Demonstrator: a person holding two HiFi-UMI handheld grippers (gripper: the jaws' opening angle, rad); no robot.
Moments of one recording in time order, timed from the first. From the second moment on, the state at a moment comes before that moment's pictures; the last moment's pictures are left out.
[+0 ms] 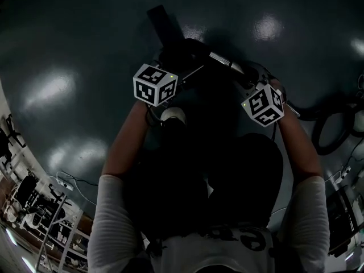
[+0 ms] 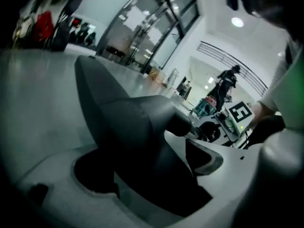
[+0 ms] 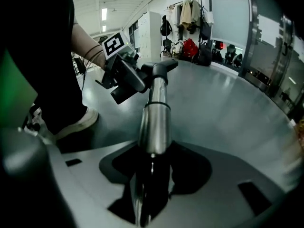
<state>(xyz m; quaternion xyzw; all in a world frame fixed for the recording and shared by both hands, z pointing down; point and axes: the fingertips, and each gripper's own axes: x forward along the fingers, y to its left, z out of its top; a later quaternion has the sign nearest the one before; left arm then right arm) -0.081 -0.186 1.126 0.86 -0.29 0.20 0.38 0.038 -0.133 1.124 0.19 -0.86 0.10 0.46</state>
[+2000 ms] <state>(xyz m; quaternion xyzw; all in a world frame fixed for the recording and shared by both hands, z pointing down) 0.074 0.032 0.038 0.94 -0.32 0.13 0.09 0.122 0.046 0.169 0.40 -0.88 0.01 0.25</state>
